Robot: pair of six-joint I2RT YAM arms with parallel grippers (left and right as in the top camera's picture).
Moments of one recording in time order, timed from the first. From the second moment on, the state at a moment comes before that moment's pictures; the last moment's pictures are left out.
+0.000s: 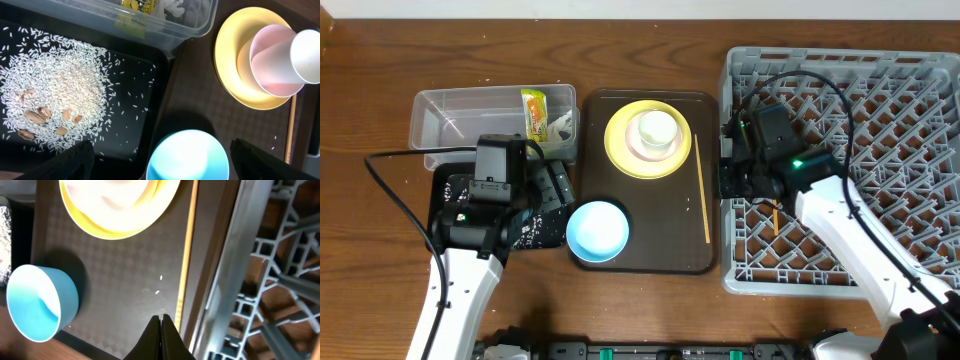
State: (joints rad) left arm -0.12 1.11 0.95 -0.84 0.01 -0.46; right arm 0.40 1.50 1.09 -0.72 -0.22 0.37
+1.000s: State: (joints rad) left arm -0.12 1.11 0.95 -0.84 0.01 -0.46; right arm 0.54 1.50 1.08 -0.85 -0.02 0.46
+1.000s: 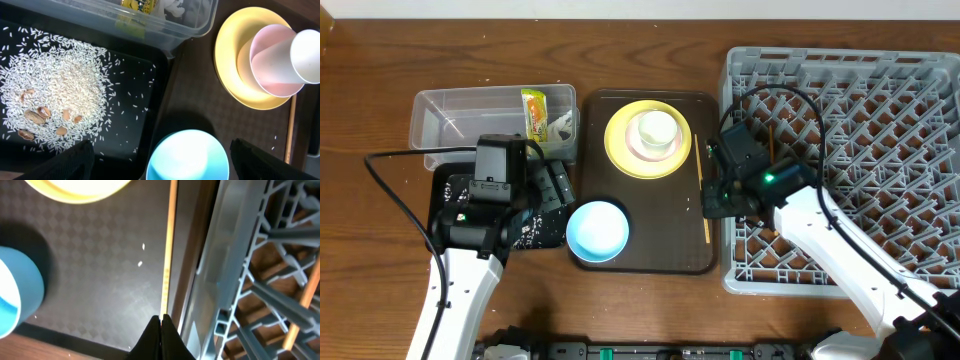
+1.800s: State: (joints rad) left arm -0.12 1.11 0.95 -0.84 0.01 -0.46; right arm 0.54 1.50 1.04 -0.66 -0.05 0.49
